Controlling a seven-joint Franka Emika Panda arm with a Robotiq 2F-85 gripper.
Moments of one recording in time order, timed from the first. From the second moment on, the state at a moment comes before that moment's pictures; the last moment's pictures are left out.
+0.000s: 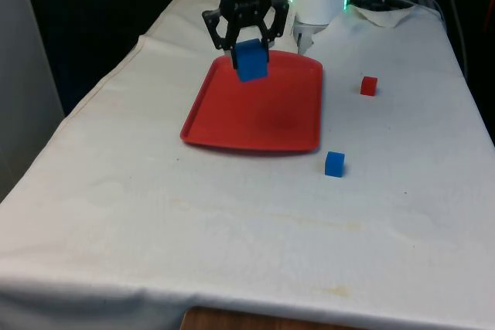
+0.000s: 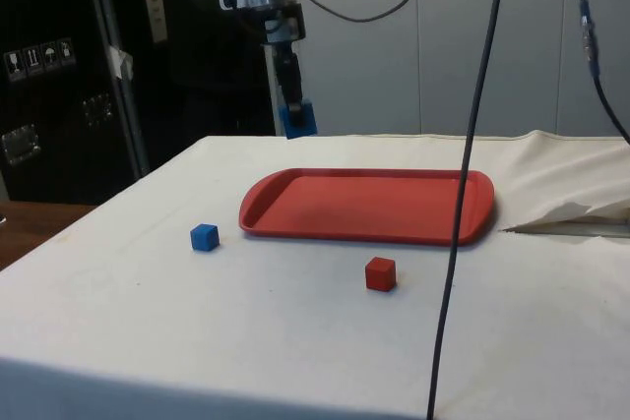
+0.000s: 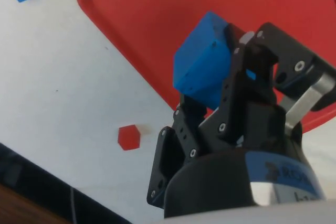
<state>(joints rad) 0.66 0.43 -0.91 -2.02 0.42 2.17 -0.91</state>
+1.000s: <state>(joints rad) 0.67 0.38 -0.89 -2.13 0.31 2.31 -0.84</state>
